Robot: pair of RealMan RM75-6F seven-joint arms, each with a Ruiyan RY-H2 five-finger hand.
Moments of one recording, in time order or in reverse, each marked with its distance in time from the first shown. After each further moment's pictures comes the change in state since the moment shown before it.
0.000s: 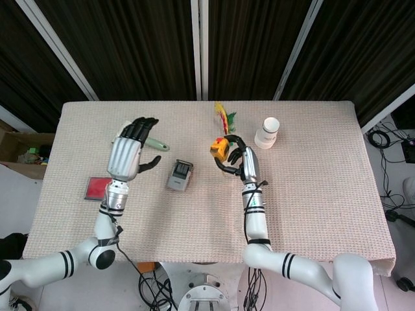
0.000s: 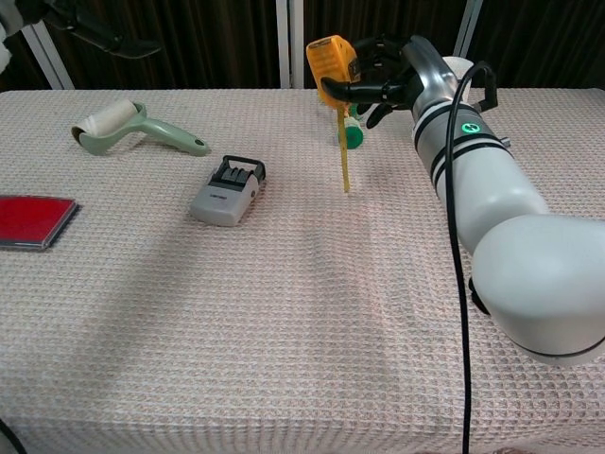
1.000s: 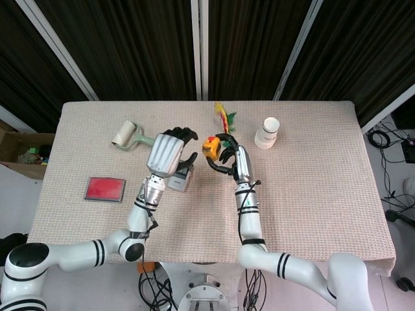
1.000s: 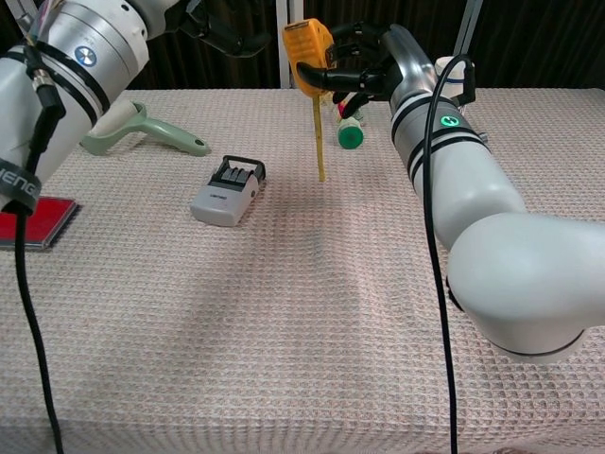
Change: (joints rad) left arm -0.184 -0.149 -0.028 0.087 -0.067 -0.064 0.134; right arm 0.013 -0.029 0.027 0.005 -0.038 -0.014 0.057
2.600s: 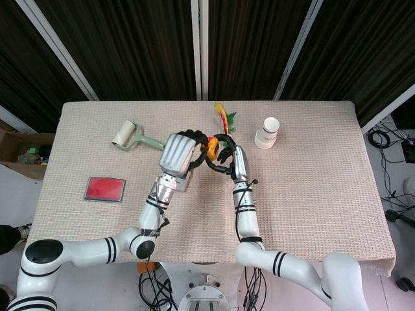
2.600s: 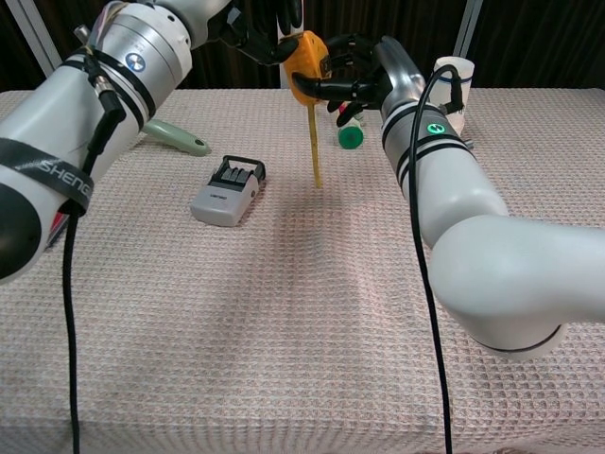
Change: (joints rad) left arm -0.068 -0.064 -0.023 0.064 -0.050 -0.039 -0.059; right arm 0.027 -0.038 0.016 0.081 0.004 -0.034 0.018
